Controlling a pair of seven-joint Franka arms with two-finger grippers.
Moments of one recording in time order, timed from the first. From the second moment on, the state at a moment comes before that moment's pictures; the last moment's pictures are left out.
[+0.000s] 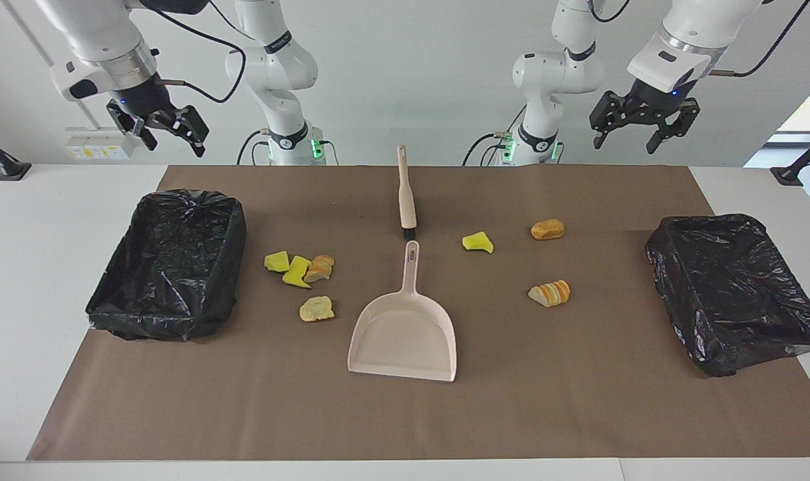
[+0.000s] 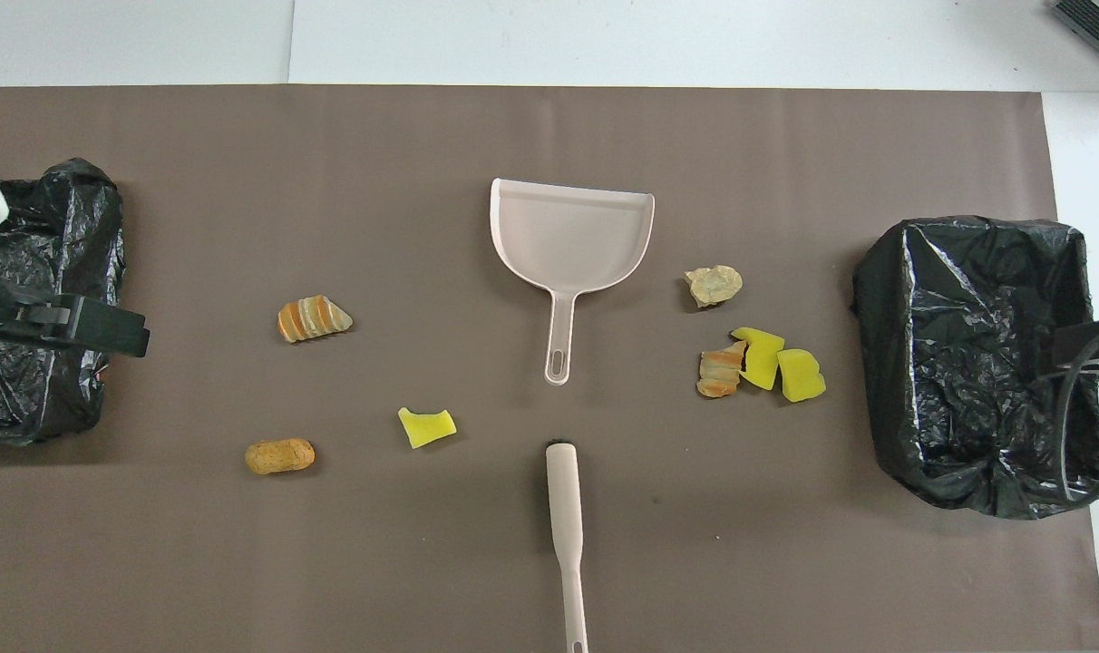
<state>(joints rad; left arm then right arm) -0.12 -0.04 -0.06 -1.45 -0.02 1.38 -0.01 -0.05 -0.13 -0.02 -1.64 -0.01 1.46 0.08</state>
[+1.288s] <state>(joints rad) -0.08 -0.04 -0.05 -1.45 -0.02 1.38 -0.01 -0.03 -0.13 -0.02 -1.64 -0.01 1.46 0.08</state>
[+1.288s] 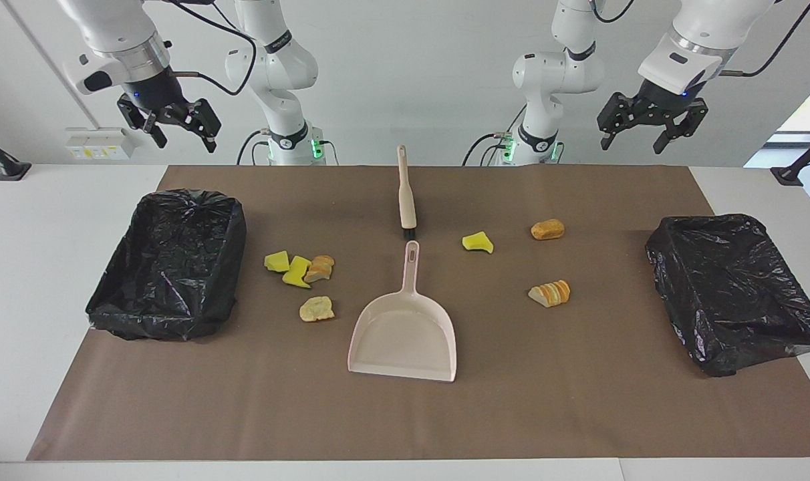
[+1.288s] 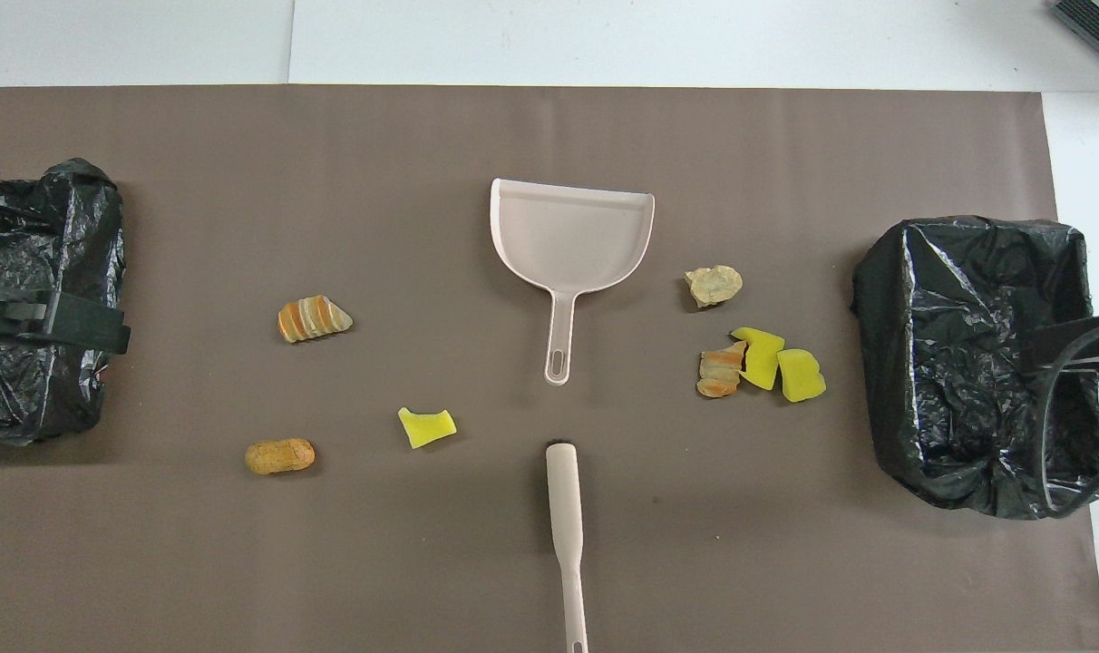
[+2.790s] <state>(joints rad) -0.04 -0.04 -0.05 -1.45 -0.02 1.38 -0.01 0.00 -0.13 -0.02 -1.64 -0.01 1.46 0.08</state>
